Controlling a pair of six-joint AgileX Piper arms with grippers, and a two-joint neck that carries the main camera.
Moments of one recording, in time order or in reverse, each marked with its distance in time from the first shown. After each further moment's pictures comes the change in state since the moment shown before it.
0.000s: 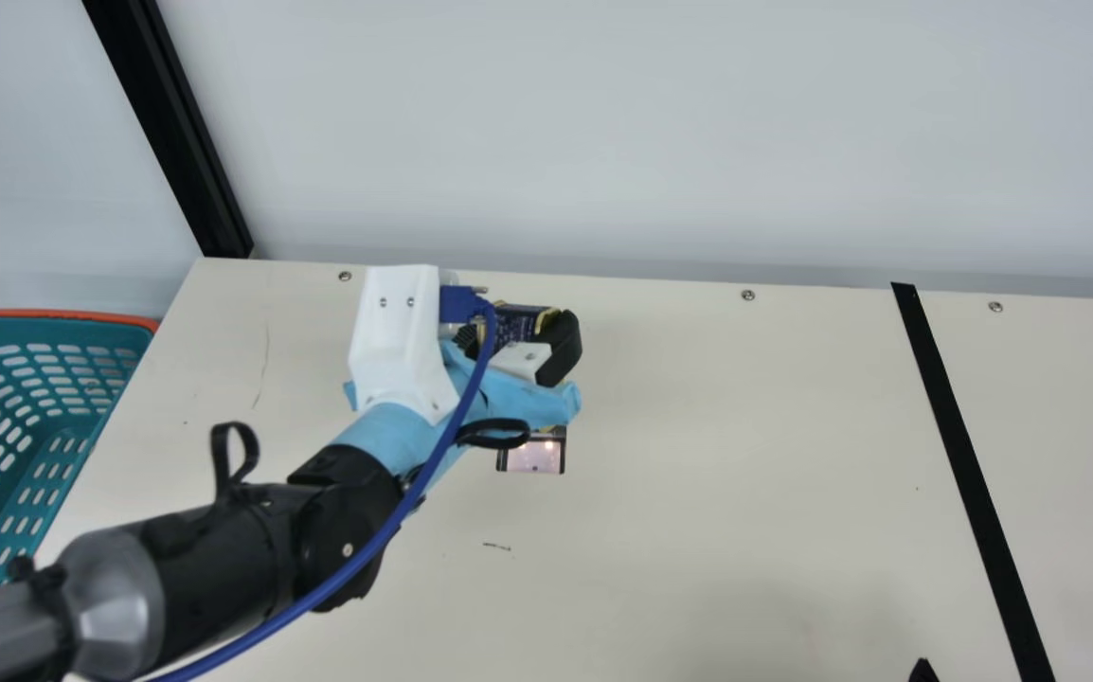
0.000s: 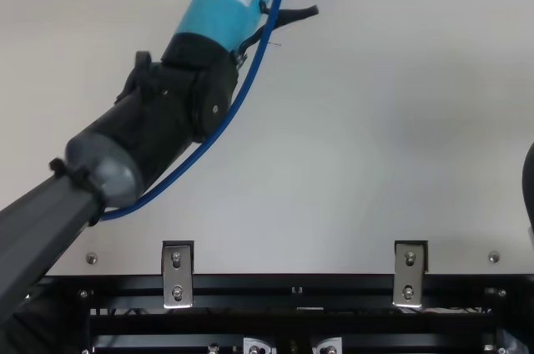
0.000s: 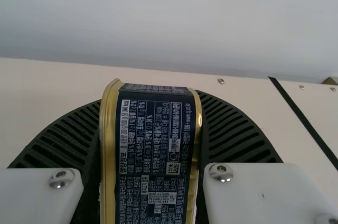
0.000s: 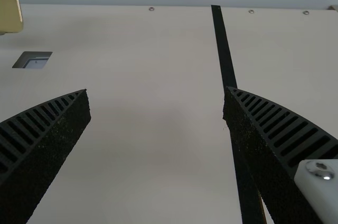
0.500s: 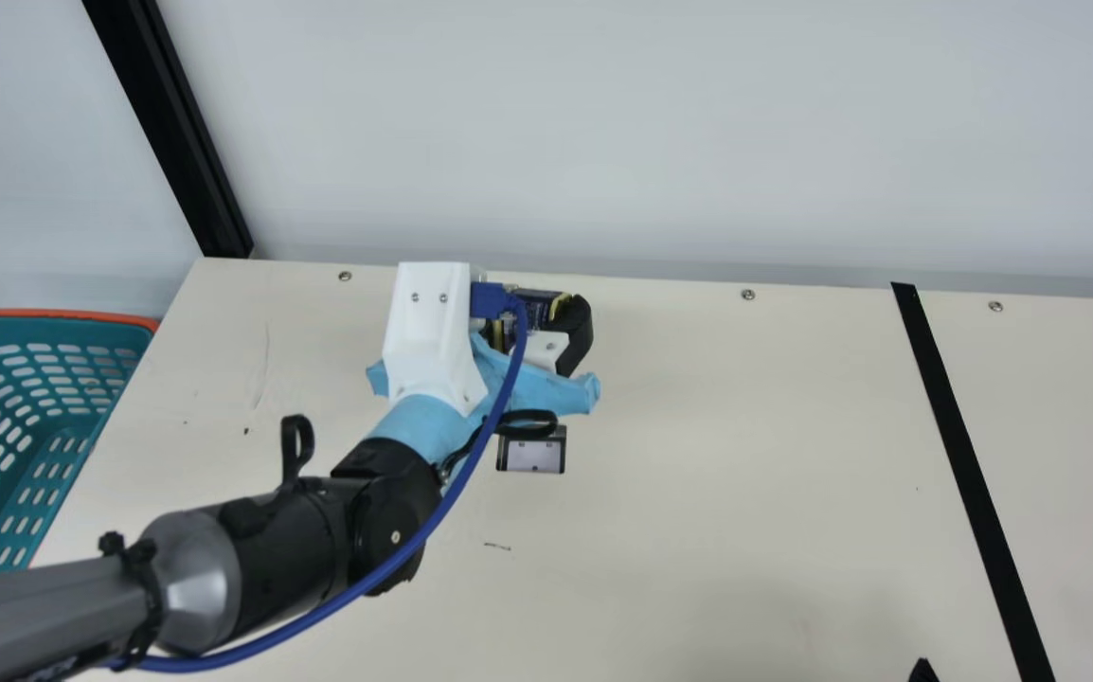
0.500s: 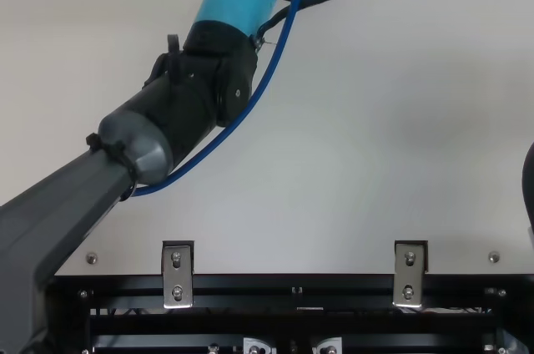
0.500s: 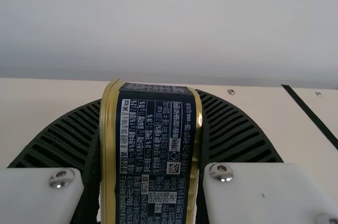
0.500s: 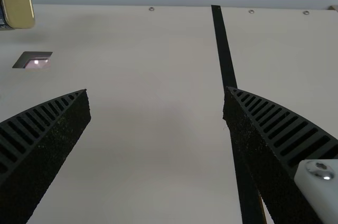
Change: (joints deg) left arm -0.7 4.8 -2.7 -2.0 -5.2 4.2; right arm 0.0 0.0 0.0 0.0 0.0 0.0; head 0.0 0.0
